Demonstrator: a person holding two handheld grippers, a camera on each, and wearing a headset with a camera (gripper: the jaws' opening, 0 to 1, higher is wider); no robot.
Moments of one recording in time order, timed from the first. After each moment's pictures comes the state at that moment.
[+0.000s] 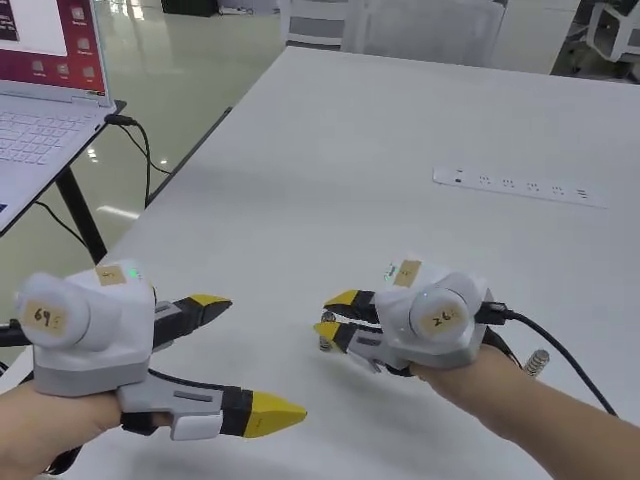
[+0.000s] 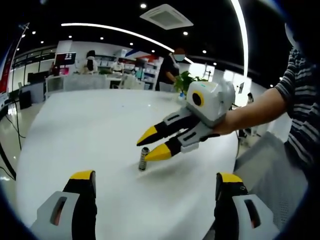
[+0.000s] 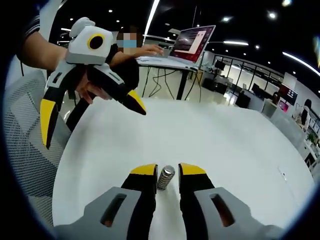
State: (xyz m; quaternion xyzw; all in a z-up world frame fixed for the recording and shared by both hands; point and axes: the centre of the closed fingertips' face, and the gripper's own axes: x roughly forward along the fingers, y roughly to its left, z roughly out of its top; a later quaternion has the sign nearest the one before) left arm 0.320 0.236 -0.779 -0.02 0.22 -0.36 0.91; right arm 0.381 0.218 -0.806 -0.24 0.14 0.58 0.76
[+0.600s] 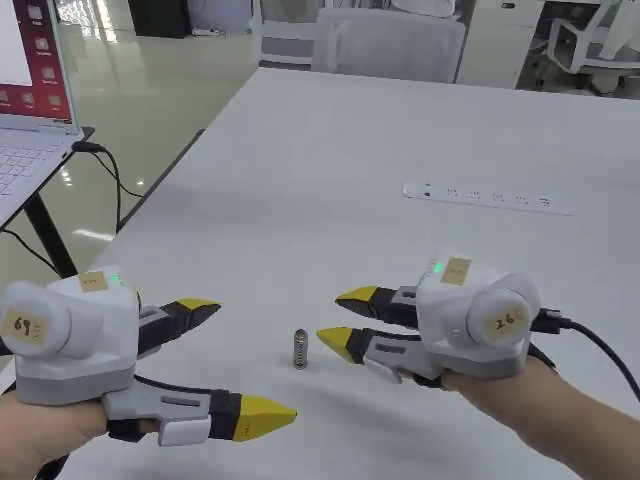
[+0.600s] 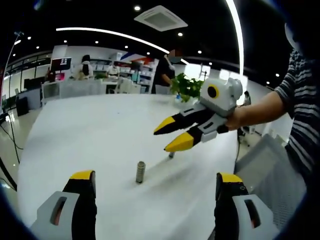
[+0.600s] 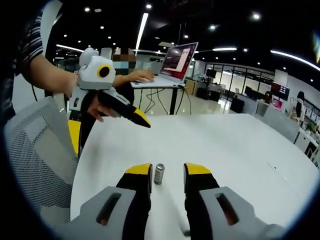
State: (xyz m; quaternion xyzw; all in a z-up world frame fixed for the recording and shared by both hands) left arm 0.333 0.218 -0.761 -0.01 0.21 -0.37 0.90; right arm 0.376 0.169 -0.760 -0.18 0.12 0.58 0.79
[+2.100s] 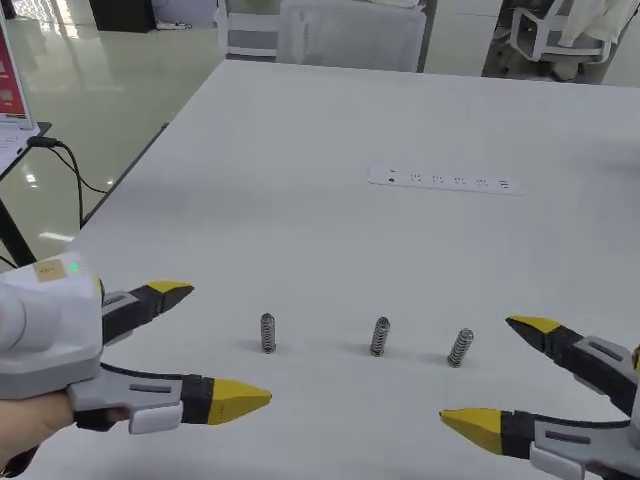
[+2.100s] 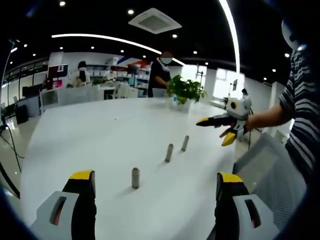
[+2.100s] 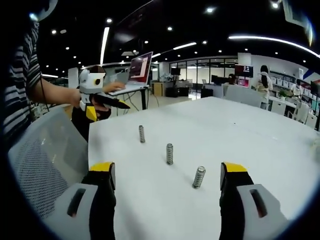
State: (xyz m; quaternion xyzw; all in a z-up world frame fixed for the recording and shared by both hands) left arm 0.327 0.210 -0.749 0.01 0.19 -0.38 0.91; right arm 0.340 -0.006 -0.762 -0.07 0.15 0.46 0.87
